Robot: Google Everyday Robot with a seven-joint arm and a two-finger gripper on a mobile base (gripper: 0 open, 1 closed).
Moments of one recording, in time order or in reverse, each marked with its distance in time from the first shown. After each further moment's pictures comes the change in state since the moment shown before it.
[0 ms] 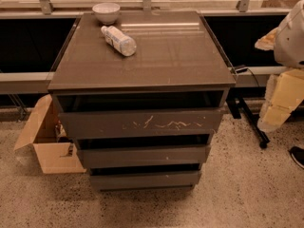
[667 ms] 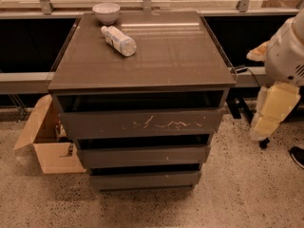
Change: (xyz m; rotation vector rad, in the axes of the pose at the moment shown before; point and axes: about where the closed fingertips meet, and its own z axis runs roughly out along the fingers) arm -0.002 0.005 0.026 -0.014 -0.031 -0.016
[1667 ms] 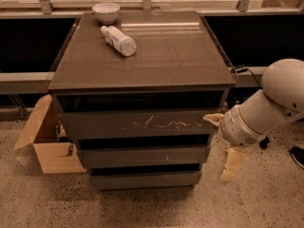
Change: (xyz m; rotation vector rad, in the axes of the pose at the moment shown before) arm 0.016 0.049 0.200 -0.224 -0.231 -0.160
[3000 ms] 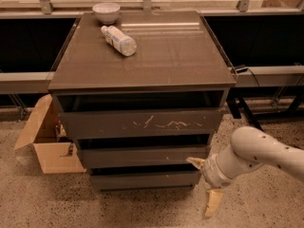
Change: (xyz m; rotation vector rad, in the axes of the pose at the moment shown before) arm 0.065 0.037 0.182 -0.109 -0.082 -0.089
